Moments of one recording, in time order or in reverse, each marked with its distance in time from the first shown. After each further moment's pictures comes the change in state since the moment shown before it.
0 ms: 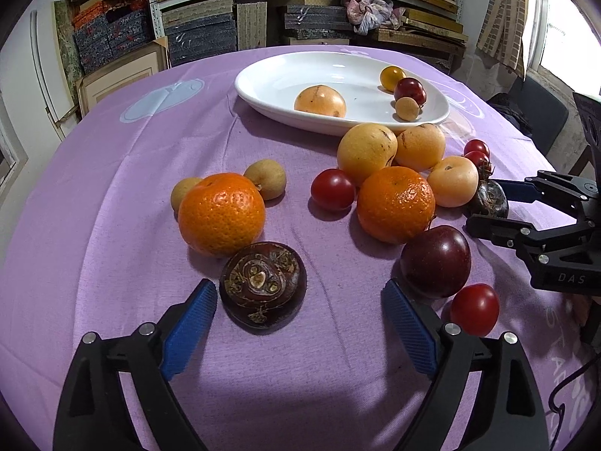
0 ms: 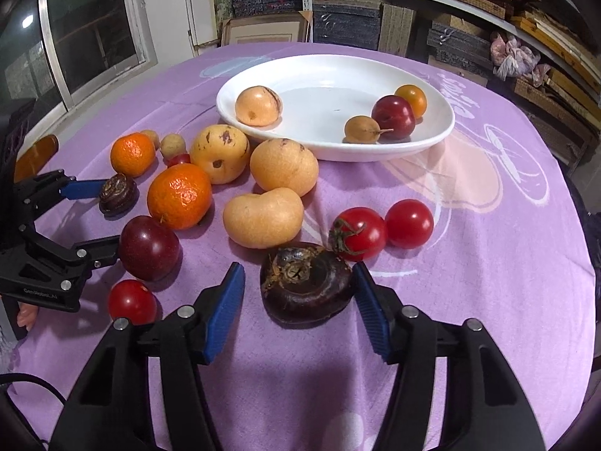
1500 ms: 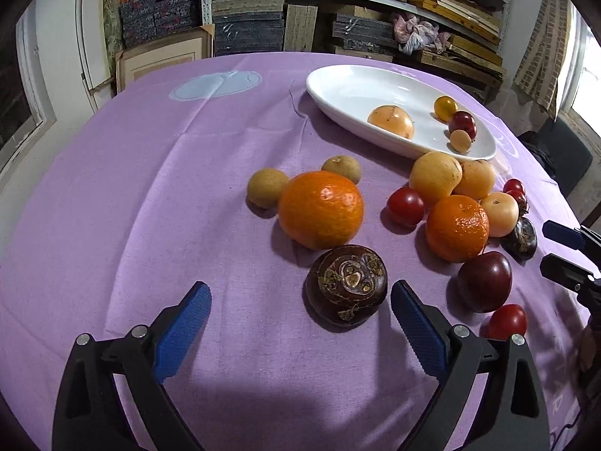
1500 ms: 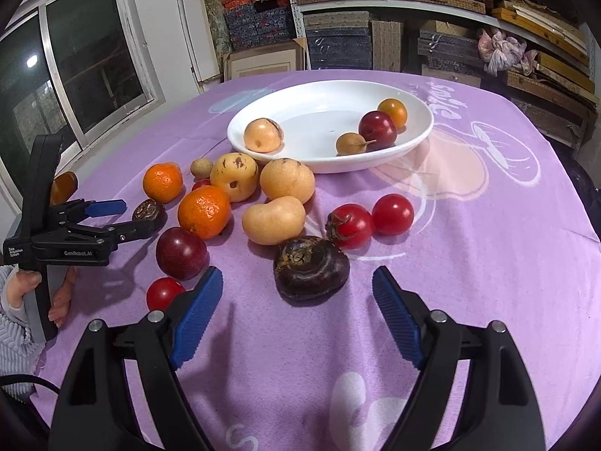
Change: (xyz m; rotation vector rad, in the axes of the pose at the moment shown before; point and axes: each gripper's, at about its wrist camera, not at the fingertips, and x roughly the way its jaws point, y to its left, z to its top) left arm -0.011 0.037 -0.005 -0.147 -0.027 0.057; right arm -0.037 -0.014 -0.020 0.112 -0.117 0.091
